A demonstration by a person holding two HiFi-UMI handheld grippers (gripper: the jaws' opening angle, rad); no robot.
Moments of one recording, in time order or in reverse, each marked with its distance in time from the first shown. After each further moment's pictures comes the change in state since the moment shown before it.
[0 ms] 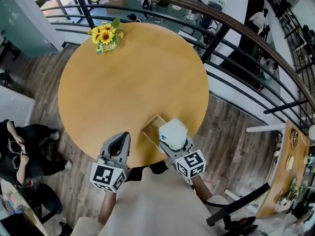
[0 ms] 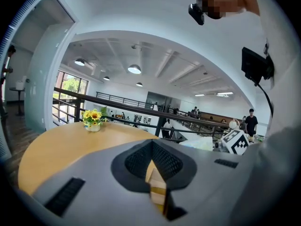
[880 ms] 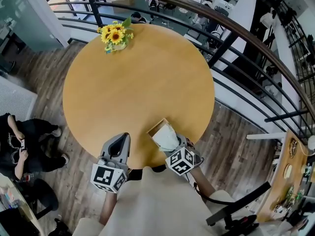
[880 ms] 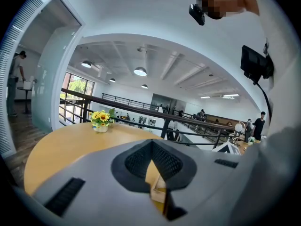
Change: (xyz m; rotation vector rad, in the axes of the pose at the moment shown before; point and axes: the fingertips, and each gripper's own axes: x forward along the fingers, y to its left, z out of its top) left arm -0.012 0.030 0.004 -0.034 -0.024 0.067; right arm 0.046 -0.005 -0.070 -0.505 0.517 -0.017
